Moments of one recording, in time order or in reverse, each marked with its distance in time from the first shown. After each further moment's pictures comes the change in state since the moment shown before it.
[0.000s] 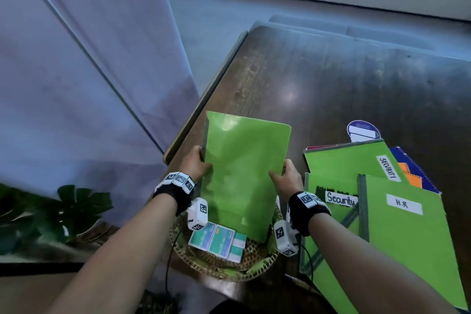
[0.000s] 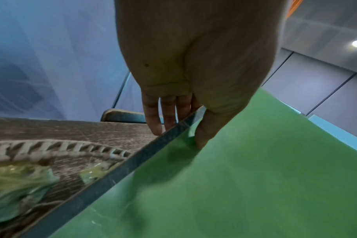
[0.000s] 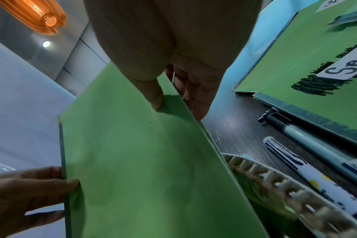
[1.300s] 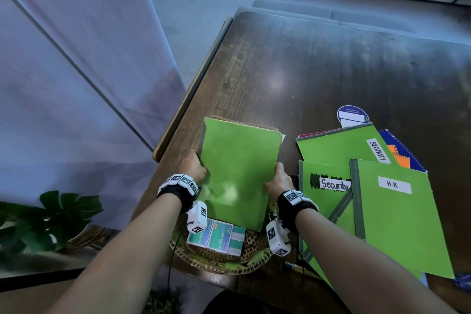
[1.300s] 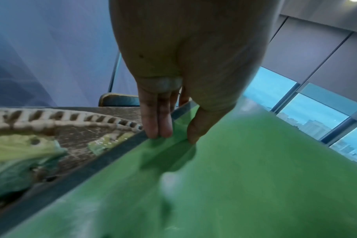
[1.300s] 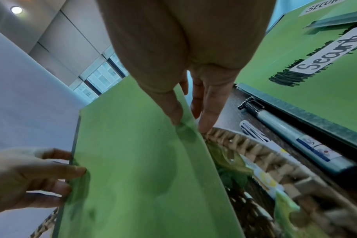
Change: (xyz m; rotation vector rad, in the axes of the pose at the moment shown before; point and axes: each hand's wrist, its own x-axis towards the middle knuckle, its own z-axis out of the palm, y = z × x) left_hand 0.007 -0.008 0.033 0.093 -0.044 -0.079; right_hand 0.009 0.036 0.034 -0.207 -0.013 0.144
